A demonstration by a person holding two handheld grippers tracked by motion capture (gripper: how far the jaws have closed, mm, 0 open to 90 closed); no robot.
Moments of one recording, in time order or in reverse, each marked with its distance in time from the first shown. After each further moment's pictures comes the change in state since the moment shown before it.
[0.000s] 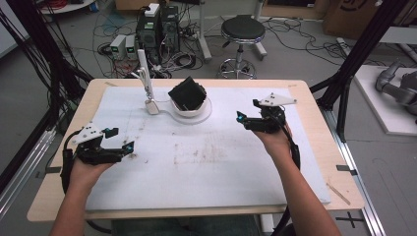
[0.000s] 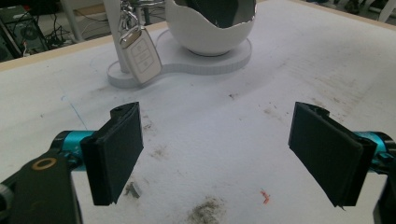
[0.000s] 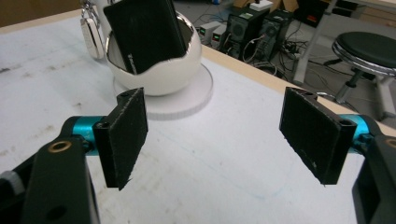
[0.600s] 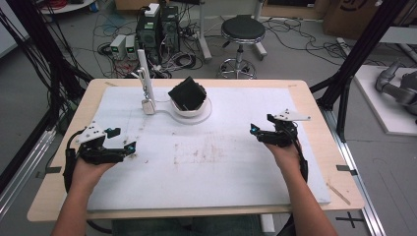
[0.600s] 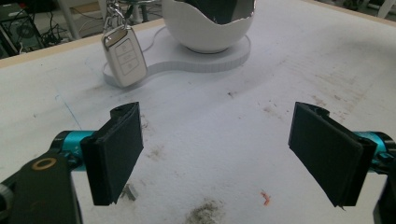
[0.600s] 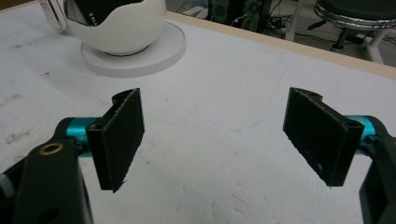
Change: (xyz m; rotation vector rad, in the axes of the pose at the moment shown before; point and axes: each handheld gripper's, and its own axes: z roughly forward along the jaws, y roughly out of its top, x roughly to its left) left arm 0.000 -0.001 0.006 0.011 -0.007 0.007; right arm -0.022 -0.060 -0.013 0.027 -0.044 0.122
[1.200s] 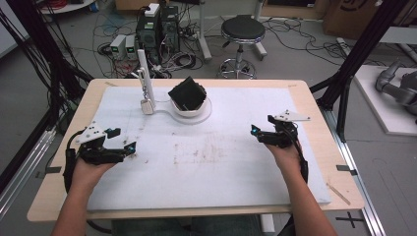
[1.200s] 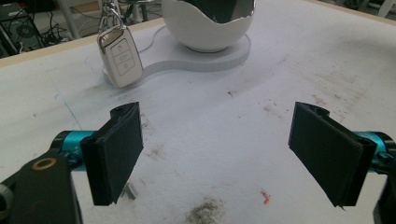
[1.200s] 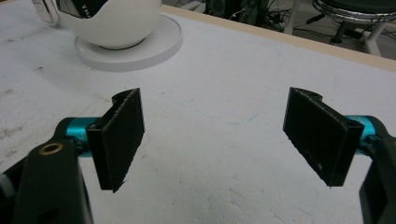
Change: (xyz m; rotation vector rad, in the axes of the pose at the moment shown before) left arm 0.000 0.000 0.000 0.000 -0.001 -0.001; right arm -0.002 -0.004 0.001 0.018 -0.012 0.003
